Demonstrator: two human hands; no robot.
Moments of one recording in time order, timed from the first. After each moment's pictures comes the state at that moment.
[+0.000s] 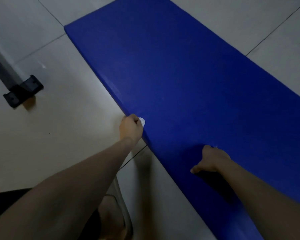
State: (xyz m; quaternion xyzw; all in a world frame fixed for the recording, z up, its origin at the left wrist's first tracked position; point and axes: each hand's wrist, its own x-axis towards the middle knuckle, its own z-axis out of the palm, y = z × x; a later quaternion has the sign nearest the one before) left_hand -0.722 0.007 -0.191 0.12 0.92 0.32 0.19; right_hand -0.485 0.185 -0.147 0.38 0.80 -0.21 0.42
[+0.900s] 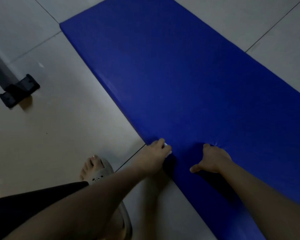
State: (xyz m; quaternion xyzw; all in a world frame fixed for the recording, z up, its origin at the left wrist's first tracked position) left_hand -0.630 -0.004 -0.173 0.55 0.79 0.10 0.27; right_hand -0.481 0.185 -0.149 0.38 0.82 -0.20 0.39
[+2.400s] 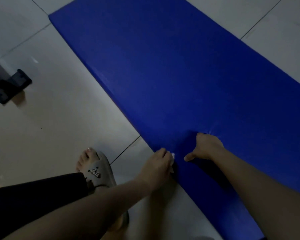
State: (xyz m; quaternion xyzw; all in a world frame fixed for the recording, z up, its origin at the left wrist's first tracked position) left_hand -0.559 -0.029 -0.174 0.52 0.79 0.20 0.27; right_hand -0.480 0.186 -0.145 0.36 0.83 -0.19 0.38
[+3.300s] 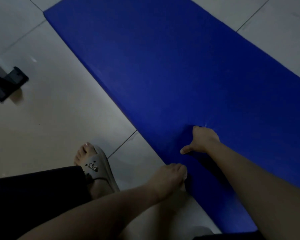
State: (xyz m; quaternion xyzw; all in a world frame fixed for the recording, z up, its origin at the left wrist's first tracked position) left_hand -0.501 -0.027 -0.182 0.62 0.70 0.16 0.33; right_hand -0.475 0.186 -0.149 0.35 0.84 -0.18 0.36
